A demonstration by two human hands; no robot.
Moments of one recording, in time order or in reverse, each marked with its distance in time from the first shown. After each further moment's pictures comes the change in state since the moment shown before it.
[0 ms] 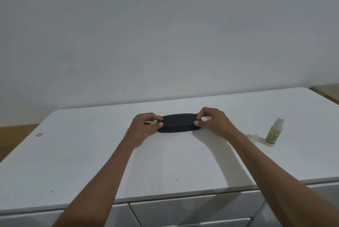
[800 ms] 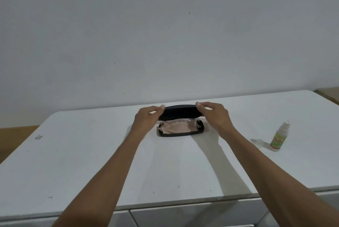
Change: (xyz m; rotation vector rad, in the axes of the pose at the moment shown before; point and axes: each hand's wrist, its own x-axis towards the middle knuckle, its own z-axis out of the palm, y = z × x) left_hand 0.026 0.032 0.009 0.054 0.158 -0.157; right_hand 0.021 -0.023 0.008 0.208 0.209 0.146
